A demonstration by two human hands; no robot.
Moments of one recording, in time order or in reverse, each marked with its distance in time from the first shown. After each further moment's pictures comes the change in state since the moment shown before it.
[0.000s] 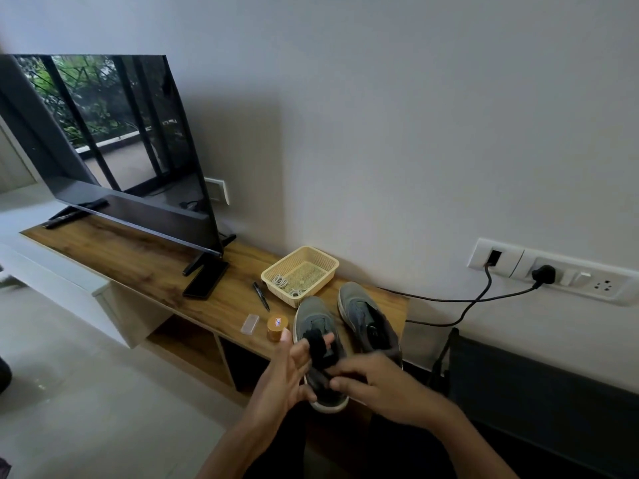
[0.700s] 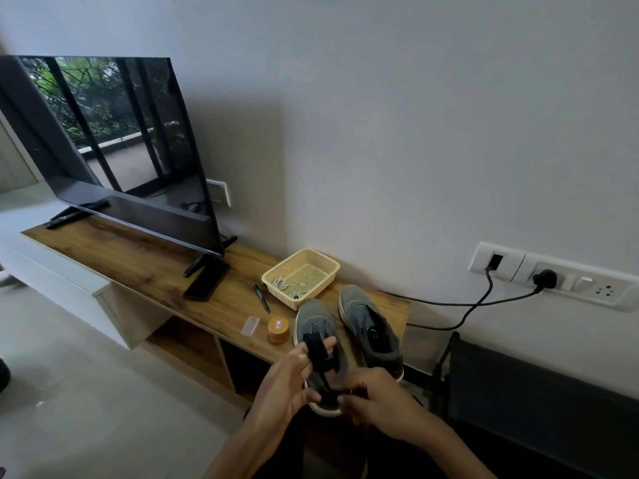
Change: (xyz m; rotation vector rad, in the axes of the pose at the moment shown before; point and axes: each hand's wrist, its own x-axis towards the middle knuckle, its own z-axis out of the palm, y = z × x) left_hand -0.004 0.001 0.008 -0.106 0.032 0.029; right_hand 0.000 0.020 0.019 -0.002 0.070 0.062
